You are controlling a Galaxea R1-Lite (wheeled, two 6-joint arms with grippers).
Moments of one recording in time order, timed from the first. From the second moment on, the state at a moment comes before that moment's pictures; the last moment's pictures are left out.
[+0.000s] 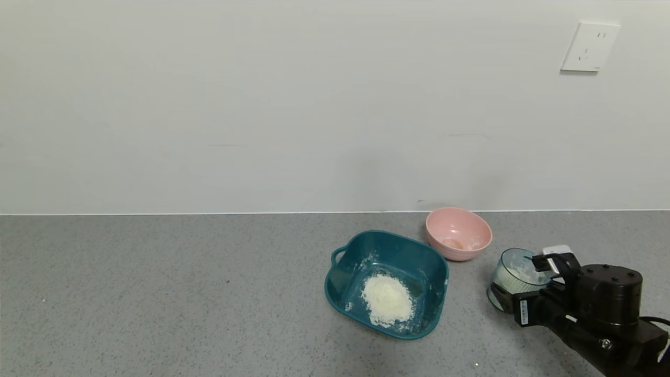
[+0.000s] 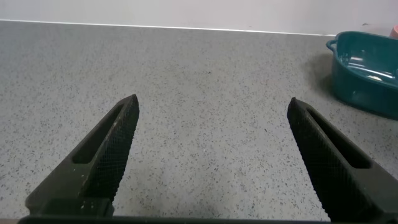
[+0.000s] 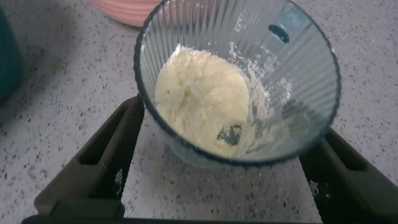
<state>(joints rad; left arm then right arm) 0.00 0.00 0.00 -0.01 0.02 -0.05 0.20 1.99 -0.25 -1.33 -0.20 -0.03</state>
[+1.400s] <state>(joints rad) 0.00 0.00 0.00 -0.01 0.02 -0.05 0.17 1.55 -0.01 -1.28 -0.21 -0.03</state>
